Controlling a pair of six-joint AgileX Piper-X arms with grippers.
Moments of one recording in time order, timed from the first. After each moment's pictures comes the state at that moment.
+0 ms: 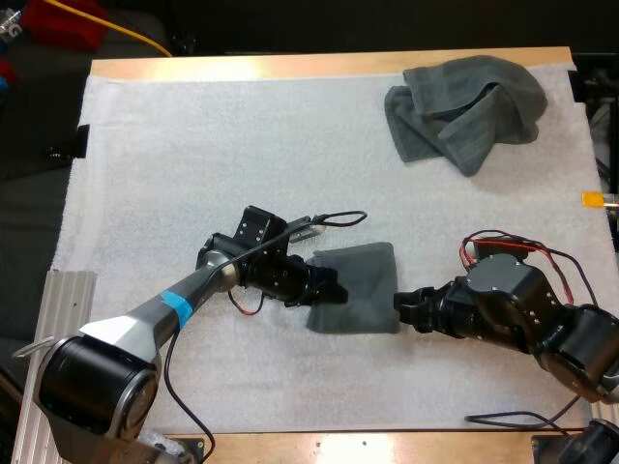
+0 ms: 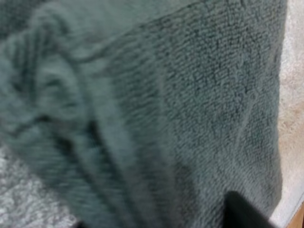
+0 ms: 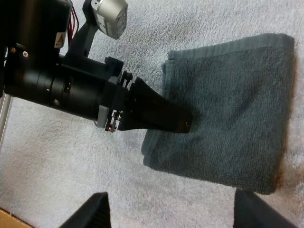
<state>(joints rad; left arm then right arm) -0.39 1.69 -0.81 0.47 0.80 -2.20 0.78 0.92 -0.82 0.81 -0.11 -1.14</state>
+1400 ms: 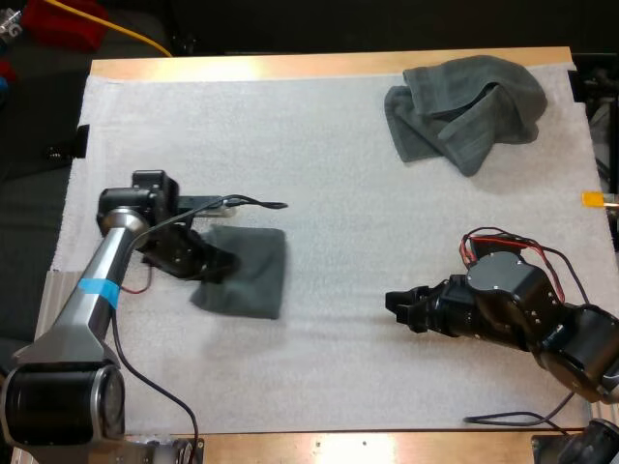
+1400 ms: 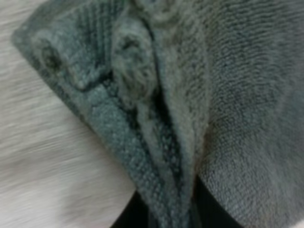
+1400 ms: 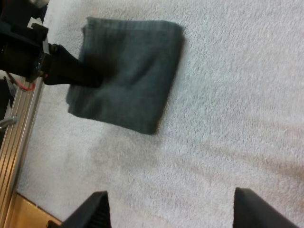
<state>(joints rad) 0.05 1.62 -1.02 1.08 0.28 -1.59 0.78 0.92 -0.82 0.76 -0.17 -1.14</state>
